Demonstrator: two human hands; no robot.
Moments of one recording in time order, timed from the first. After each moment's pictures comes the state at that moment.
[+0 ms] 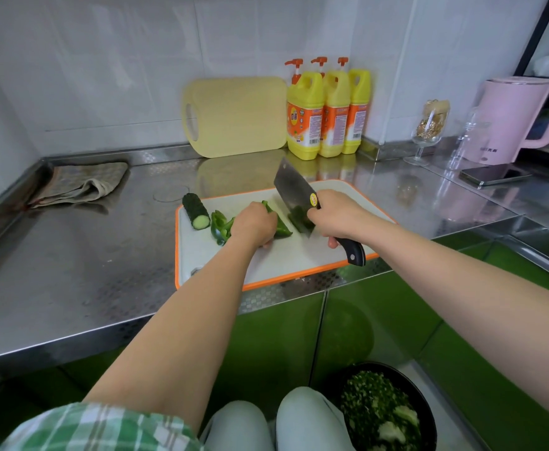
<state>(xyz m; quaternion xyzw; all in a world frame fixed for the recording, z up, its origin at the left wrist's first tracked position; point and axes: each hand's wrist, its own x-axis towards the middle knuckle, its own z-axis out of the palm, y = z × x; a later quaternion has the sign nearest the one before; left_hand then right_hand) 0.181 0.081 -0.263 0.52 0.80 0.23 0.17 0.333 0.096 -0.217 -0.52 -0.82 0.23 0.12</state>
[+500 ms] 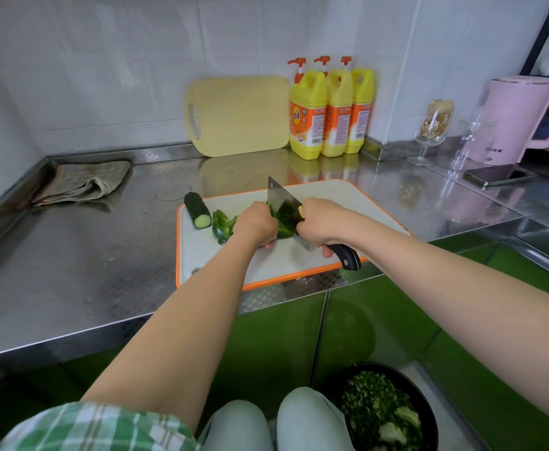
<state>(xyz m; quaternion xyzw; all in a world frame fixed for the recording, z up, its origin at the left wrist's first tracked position) 0.182 0.081 -0.261 0.53 0.80 0.21 0.19 0.313 0.081 -0.214 -0.52 -0.83 0.18 -0.01</state>
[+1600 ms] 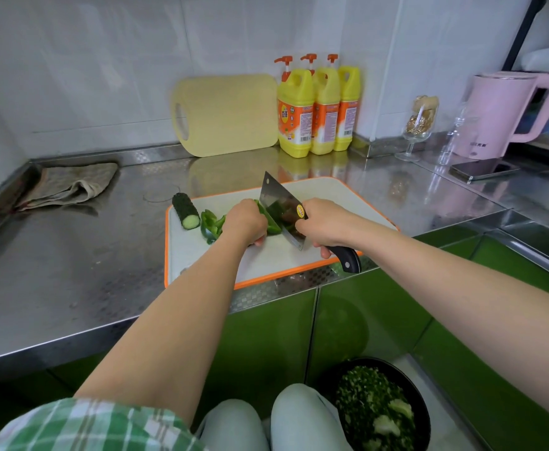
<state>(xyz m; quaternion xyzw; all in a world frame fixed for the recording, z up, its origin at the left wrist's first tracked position) 0.182 0.084 -0.261 0.54 0.80 0.21 0.16 0.341 0.077 -0.217 -0.50 -0.83 0.23 0.07</state>
